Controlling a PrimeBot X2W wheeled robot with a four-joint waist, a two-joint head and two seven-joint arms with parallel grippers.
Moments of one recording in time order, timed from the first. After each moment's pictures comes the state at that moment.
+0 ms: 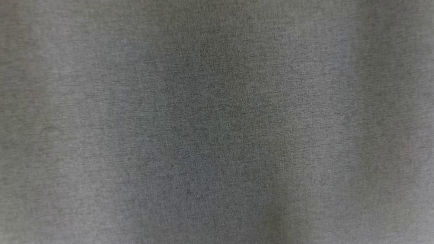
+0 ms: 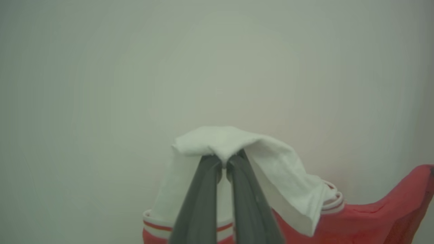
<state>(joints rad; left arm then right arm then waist) -2.17 0.28 -0.42 0.99 -0.69 -0.13 -0.07 -2.08 -0.27 0.28 1.06 0.47 0.13 -0.03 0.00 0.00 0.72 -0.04</state>
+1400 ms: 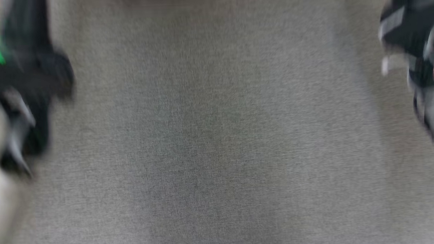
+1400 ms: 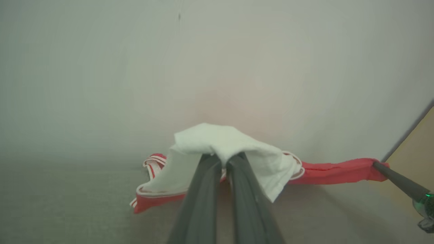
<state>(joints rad) -1.00 0.58 -0.54 0.12 -0.99 0.07 -0.26 -1.12 -0.49 0.54 0.57 0.96 0.13 -0.18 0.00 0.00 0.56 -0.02</state>
